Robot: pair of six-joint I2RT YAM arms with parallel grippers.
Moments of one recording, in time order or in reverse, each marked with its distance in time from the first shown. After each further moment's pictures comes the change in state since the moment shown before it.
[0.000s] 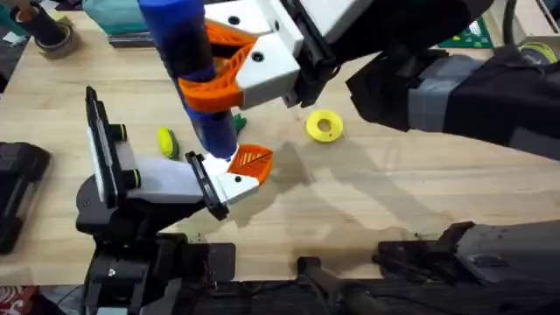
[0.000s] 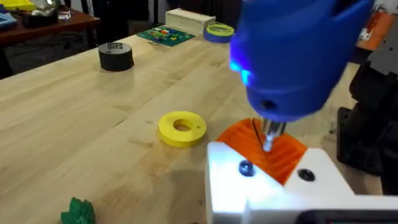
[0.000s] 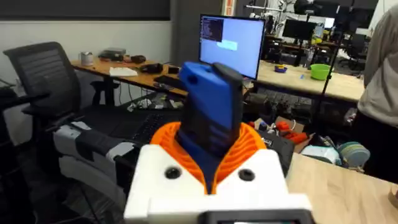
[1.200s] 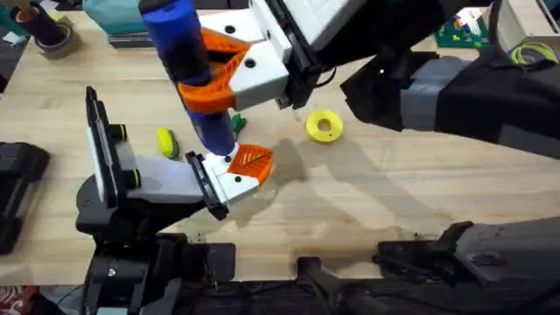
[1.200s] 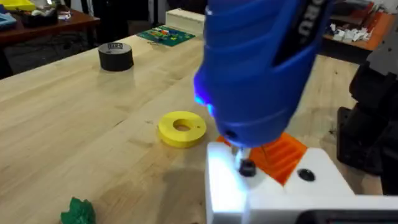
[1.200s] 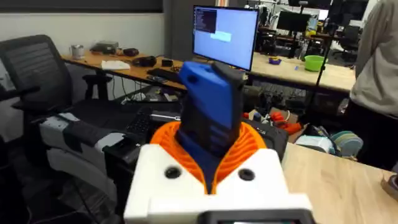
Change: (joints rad) left arm 0.000 0.000 0.000 0.000 0.000 0.000; right arm 0.000 0.027 -0.002 -0.073 0.014 -0.096
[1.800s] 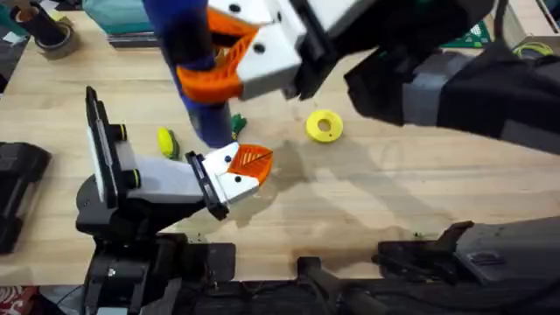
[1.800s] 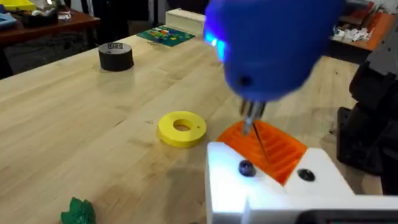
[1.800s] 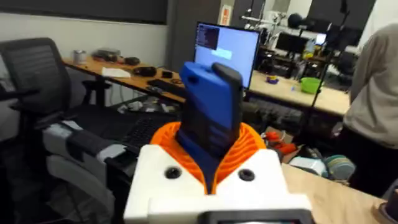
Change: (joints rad) left arm 0.000 0.000 0.000 0.000 0.000 0.000; right arm -0.015 0.001 0.026 0.175 -0.011 0.123
